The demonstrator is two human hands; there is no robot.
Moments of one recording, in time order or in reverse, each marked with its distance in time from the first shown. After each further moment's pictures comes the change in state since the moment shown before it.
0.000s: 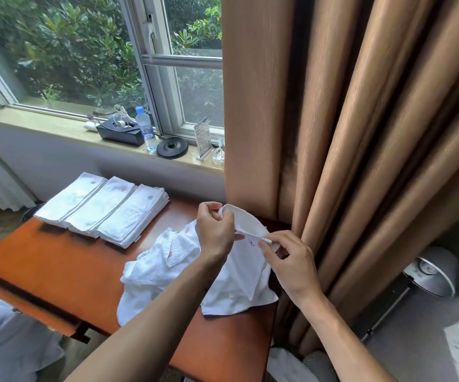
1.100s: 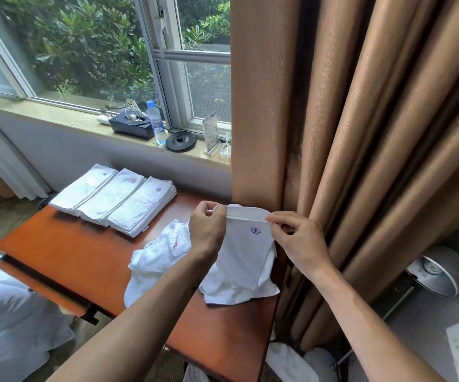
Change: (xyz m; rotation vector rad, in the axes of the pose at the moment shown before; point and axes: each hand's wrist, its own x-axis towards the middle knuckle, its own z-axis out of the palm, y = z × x) left_hand -0.019 0.013 -0.026 0.072 0.006 -0.087; right_hand 0.024 -0.013 -0.025 0.120 -0.082 0.104
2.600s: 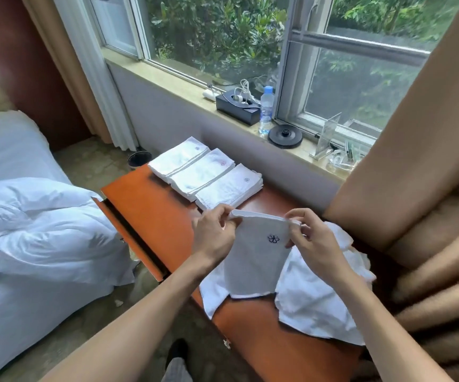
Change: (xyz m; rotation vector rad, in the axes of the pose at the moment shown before) left_hand 0.068 -0.019 -0.201 0.420 0.085 0.189; right_hand 0.044 -0.051 0.184 0.004 -0.461 -0.030
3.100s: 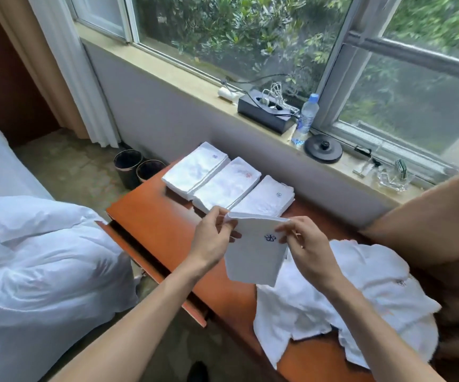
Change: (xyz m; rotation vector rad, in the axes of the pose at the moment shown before) left_hand 0.174 -0.154 -0.155 -0.343 -0.227 -0.120; right_hand 0.127 -0.065 0.226 -0.220 0.041 -0.089
